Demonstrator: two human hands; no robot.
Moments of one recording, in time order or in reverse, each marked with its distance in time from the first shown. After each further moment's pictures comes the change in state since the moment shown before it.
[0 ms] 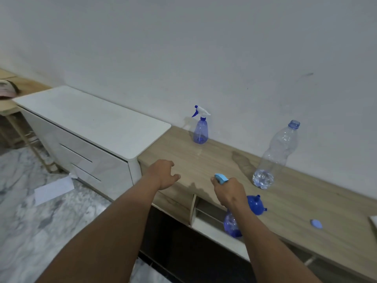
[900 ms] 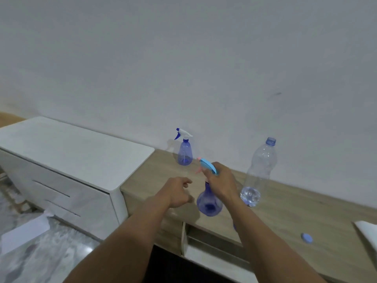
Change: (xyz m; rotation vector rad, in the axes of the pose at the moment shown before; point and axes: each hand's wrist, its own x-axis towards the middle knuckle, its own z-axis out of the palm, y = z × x) left_hand 0.033 0.077 0.001 -0.350 -0.117 0.123; right_hand 0.027 -0.060 -0.054 0.343 0.115 -0.343
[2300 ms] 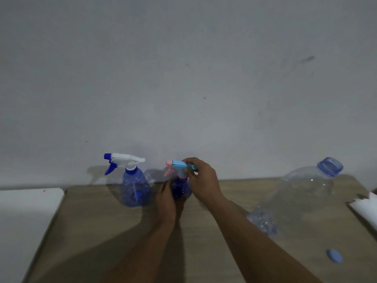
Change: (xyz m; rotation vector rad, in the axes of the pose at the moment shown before) left_hand 0.362 -0.067 0.119 -0.321 0.148 0.265; right_hand 0.301 0.121 0.075 -0.184 0.238 0.267
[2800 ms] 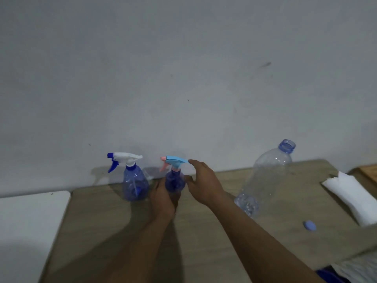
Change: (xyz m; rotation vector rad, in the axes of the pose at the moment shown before) left_hand -0.027 0.039 -0.036 0.012 -0.053 -0.172; right_hand -0.064 -0.016 -0.034 -0.295 -0.045 -0.026
